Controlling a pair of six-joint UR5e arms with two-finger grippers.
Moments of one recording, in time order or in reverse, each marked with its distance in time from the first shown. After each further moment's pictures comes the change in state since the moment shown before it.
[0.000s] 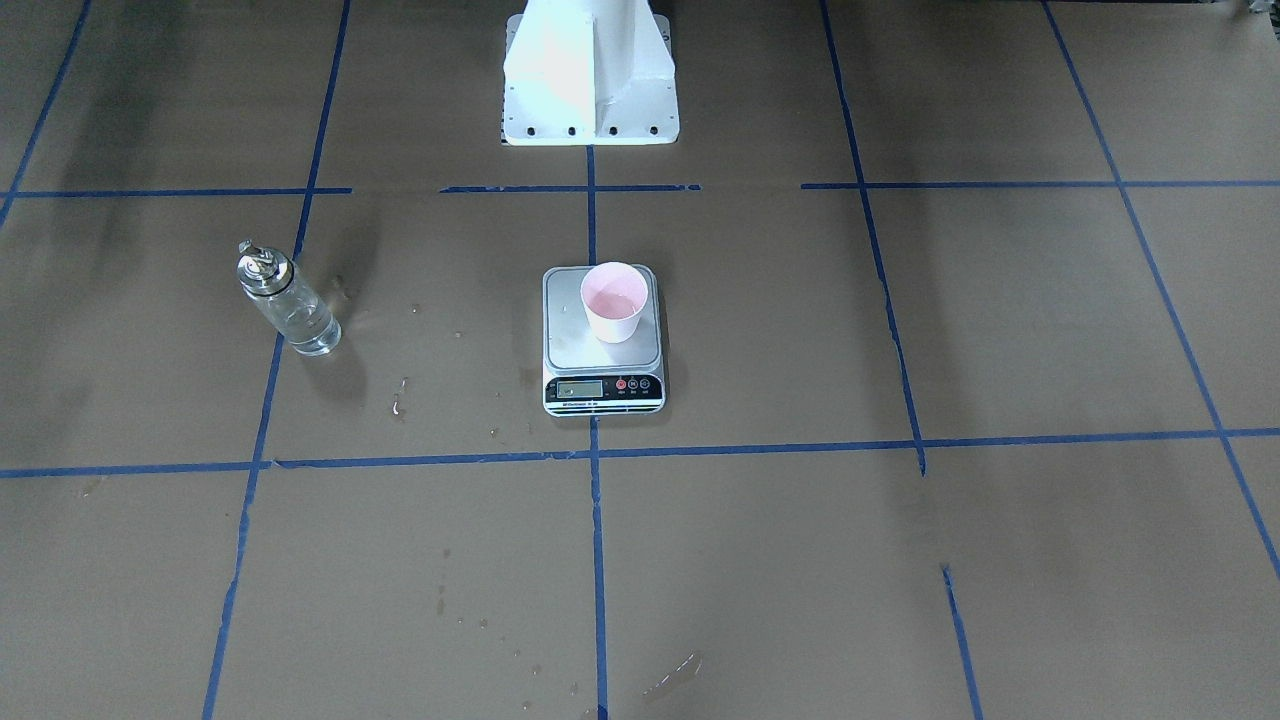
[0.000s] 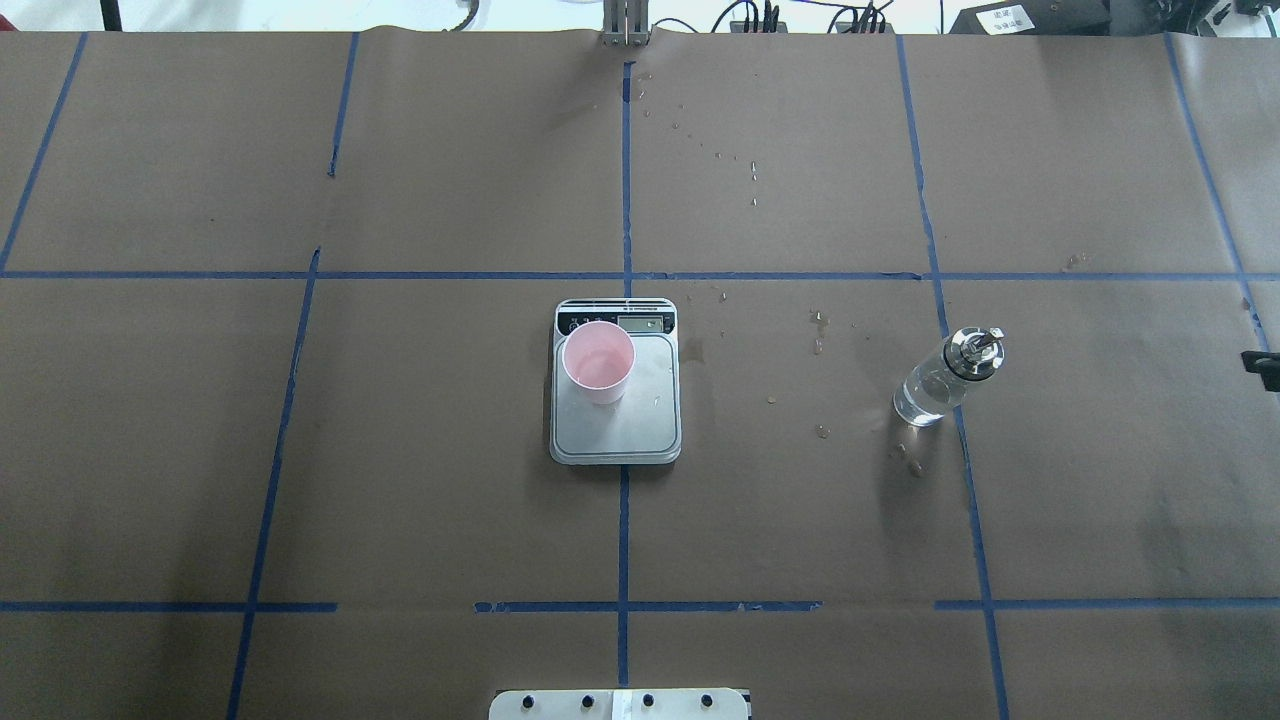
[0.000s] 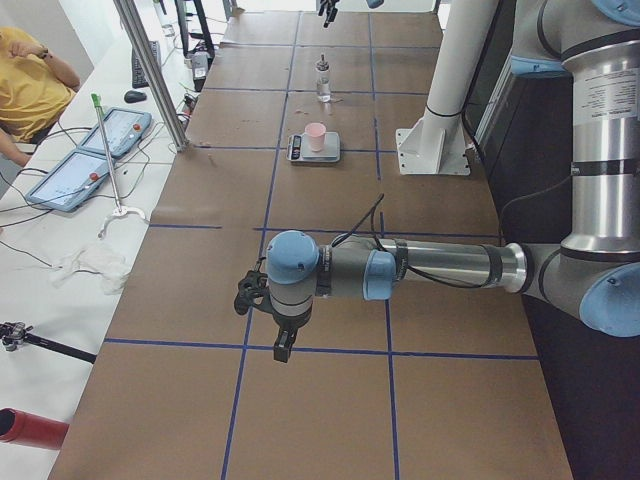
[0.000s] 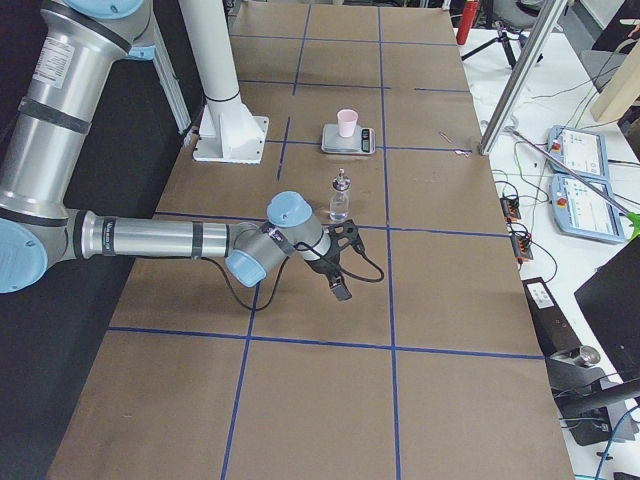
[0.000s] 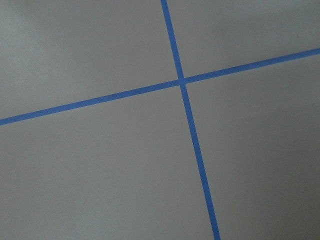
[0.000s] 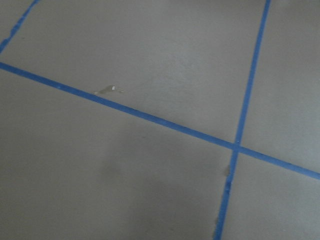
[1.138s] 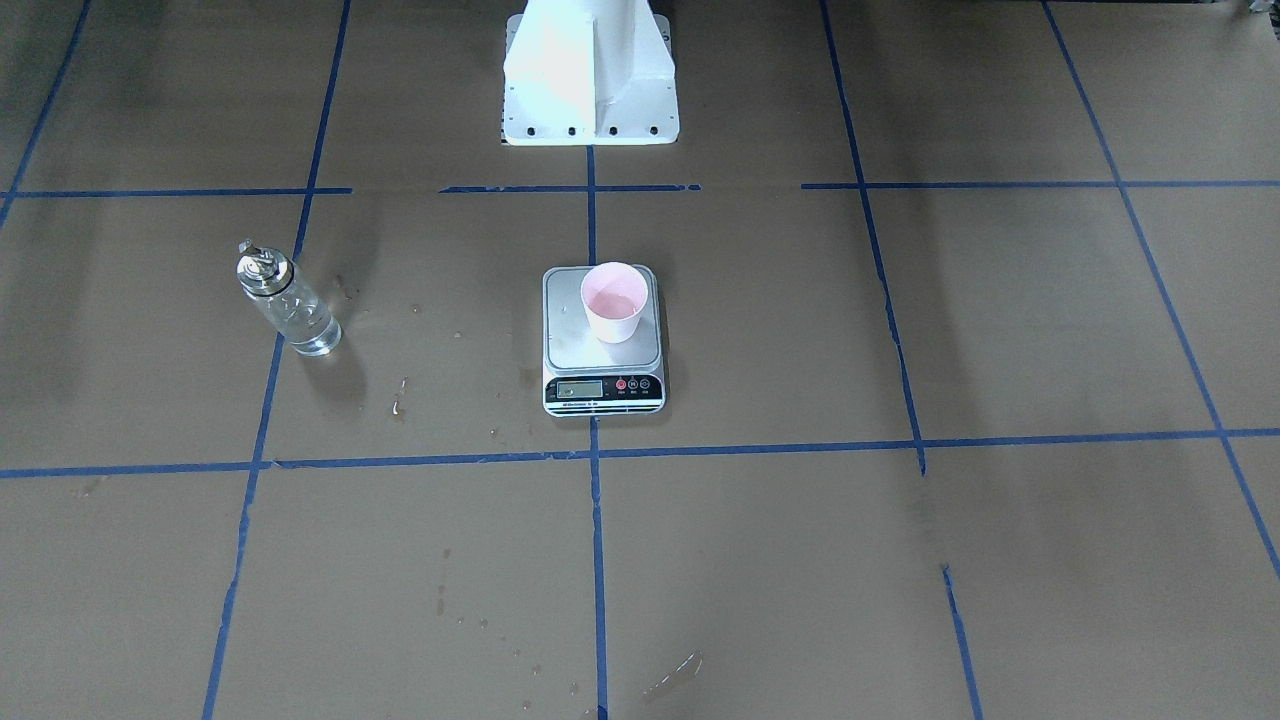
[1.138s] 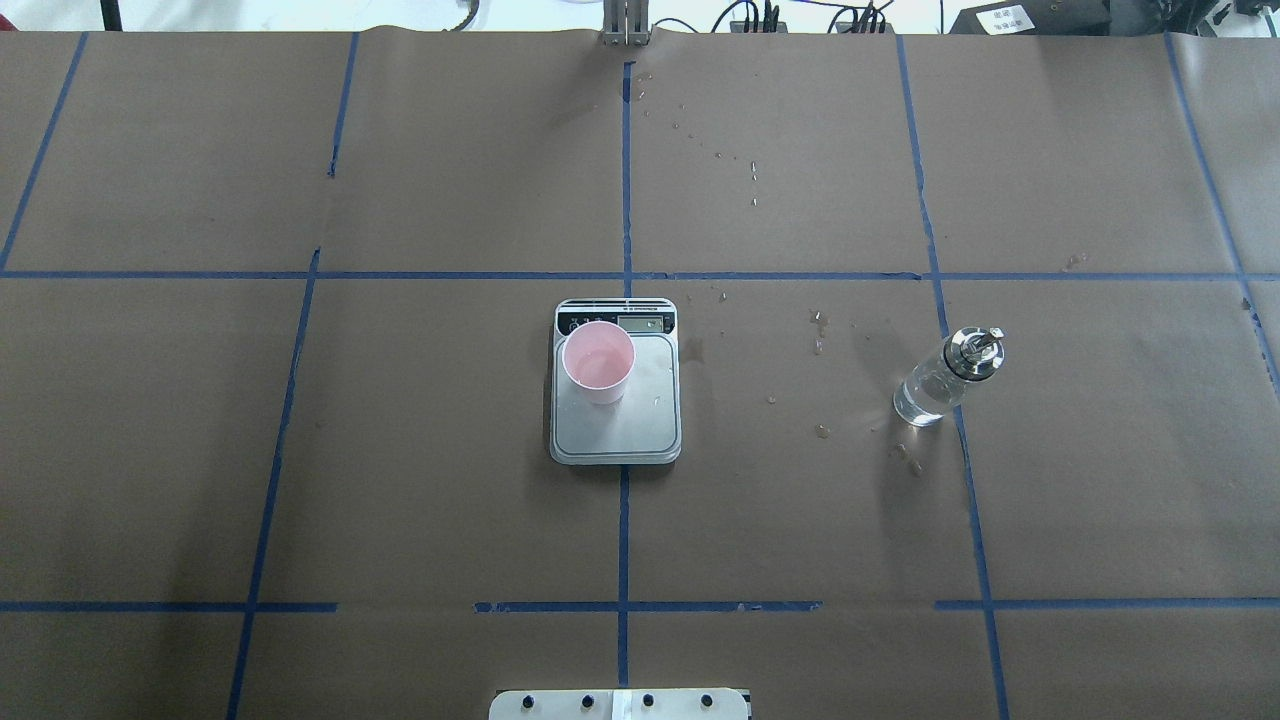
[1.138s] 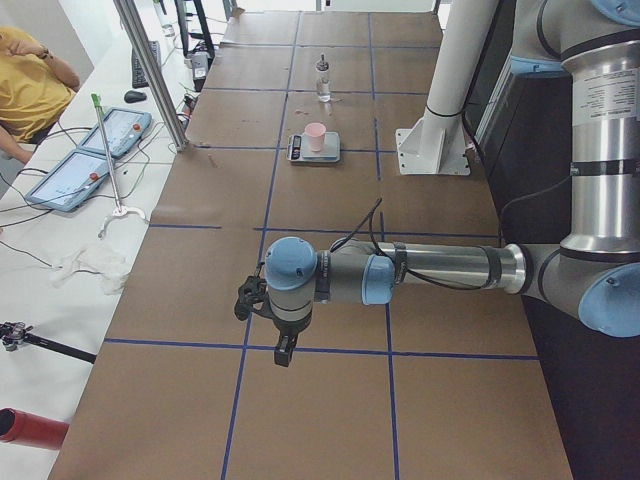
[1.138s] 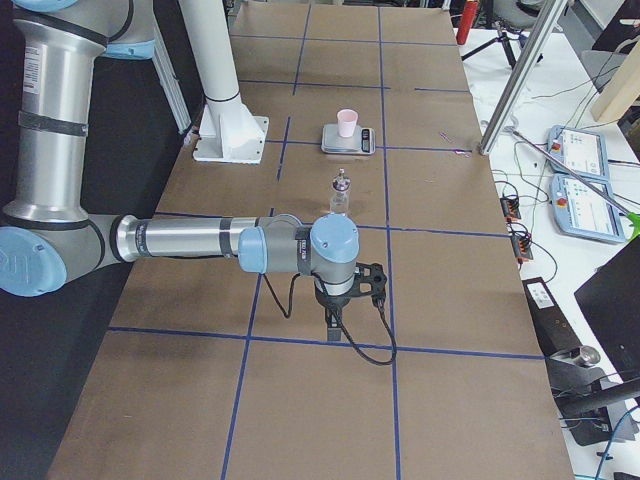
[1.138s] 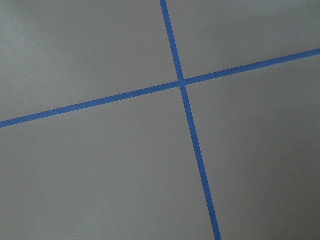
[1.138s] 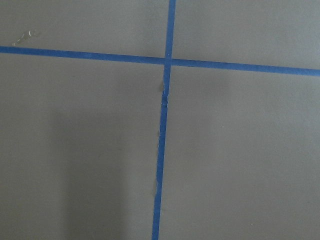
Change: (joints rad) left arm 0.005 -0.001 0.034 -0.003 0.000 0.000; right arm 0.271 0.149 -0.038 -0.721 0.234 -0.332
